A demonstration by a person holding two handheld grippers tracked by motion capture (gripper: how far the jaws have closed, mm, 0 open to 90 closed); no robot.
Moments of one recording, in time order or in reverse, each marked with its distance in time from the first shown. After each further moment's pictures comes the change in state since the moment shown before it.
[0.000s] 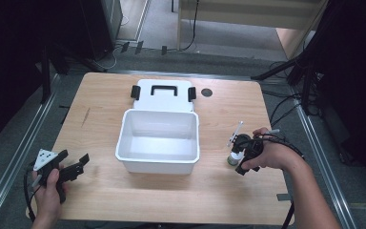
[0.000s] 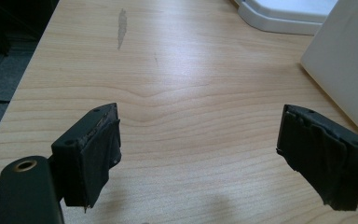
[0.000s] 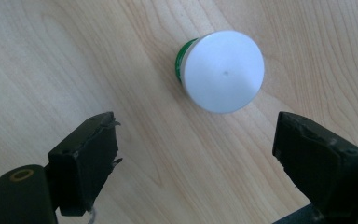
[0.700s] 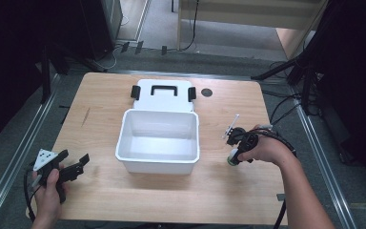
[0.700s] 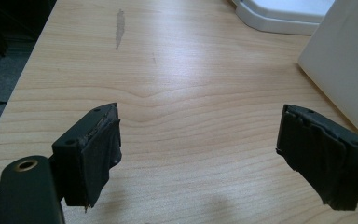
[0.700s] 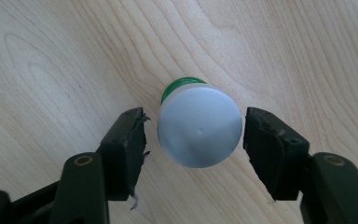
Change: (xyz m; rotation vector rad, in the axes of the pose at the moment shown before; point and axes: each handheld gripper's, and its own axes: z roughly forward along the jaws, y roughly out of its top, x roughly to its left) left arm 0.000 0.000 0.000 -0.001 -0.008 0.002; right arm -0.016 0.020 0.011 -0.030 0.046 0.053
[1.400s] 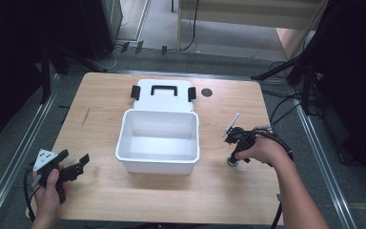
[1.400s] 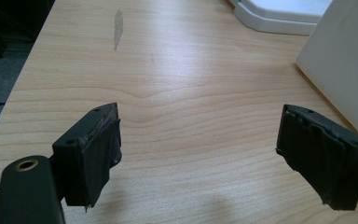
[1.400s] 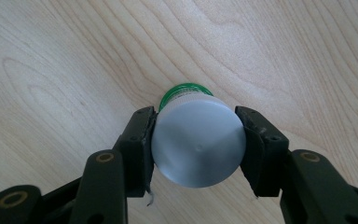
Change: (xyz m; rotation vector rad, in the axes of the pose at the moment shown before) left arm 0.000 0.000 0.000 0.001 -0.005 0.004; right arm -0.003 0.004 0.009 0.020 0.037 0.120
